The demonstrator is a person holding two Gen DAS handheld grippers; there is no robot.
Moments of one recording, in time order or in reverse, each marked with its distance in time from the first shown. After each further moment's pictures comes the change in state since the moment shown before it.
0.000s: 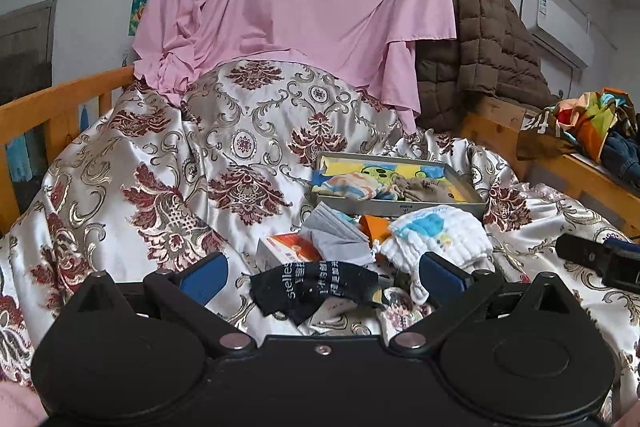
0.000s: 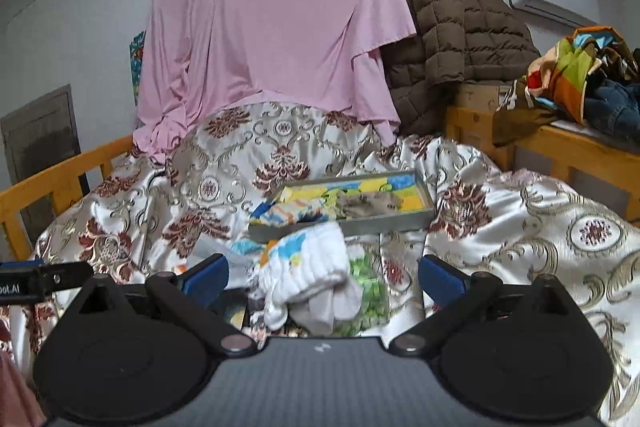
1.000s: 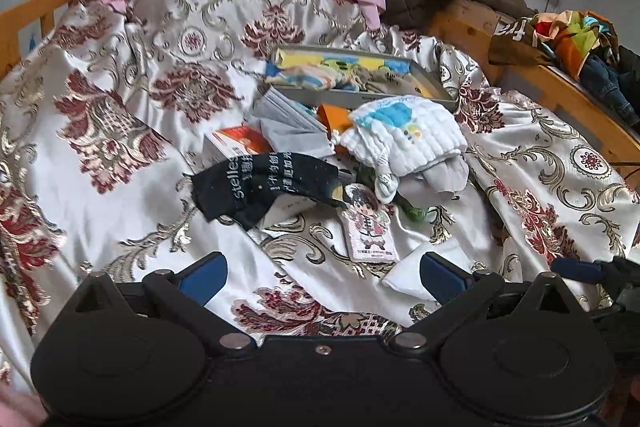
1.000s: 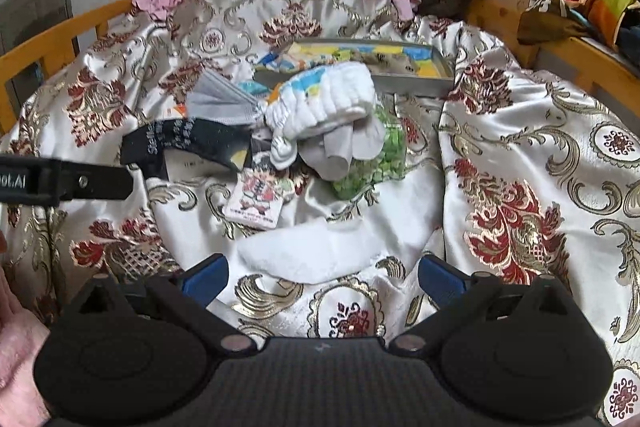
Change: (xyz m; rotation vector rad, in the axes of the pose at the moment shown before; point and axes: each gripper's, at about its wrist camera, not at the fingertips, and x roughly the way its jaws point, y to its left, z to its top) left arm 0.049 -0.013 -0.021 0.014 0.336 -0.131; right arm 0.034 0.026 -0.053 -0.114 0.410 -0.041
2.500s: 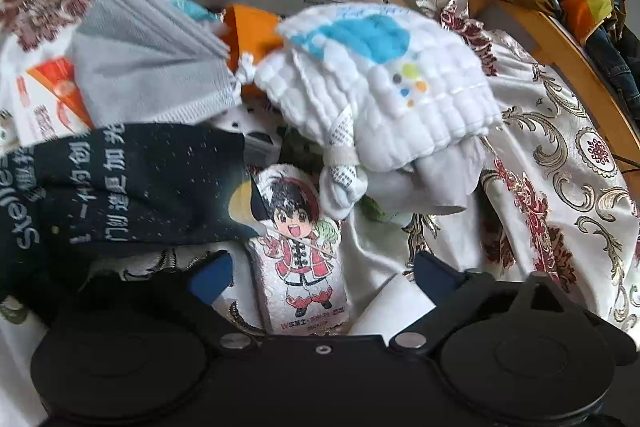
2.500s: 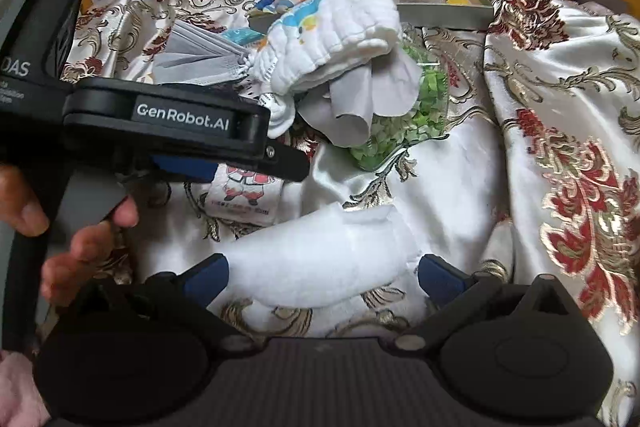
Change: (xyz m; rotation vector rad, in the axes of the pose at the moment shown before) left arm 0.181 -0.016 0.042 -0.059 0.298 -0.266; right arm 0.093 -0.011 0.021 0.079 0.164 0.108
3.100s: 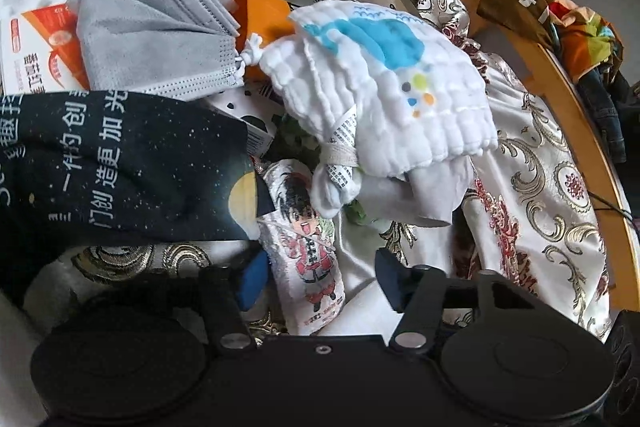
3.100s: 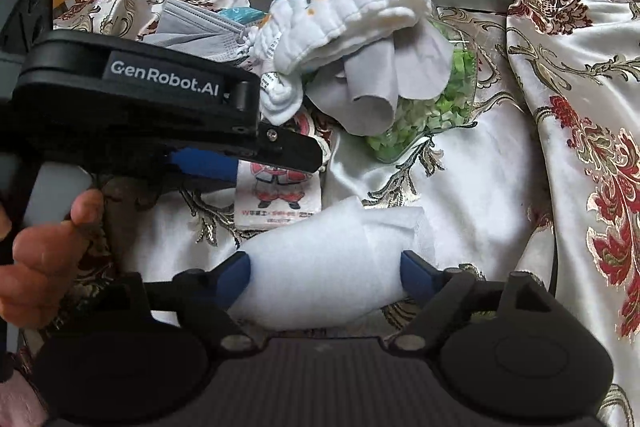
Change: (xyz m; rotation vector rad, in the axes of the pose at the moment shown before) left arm 0.002 0.013 -0.002 -0.137 0.007 -0.115; right arm 0.023 0.008 0.001 -0.005 0.036 0.002
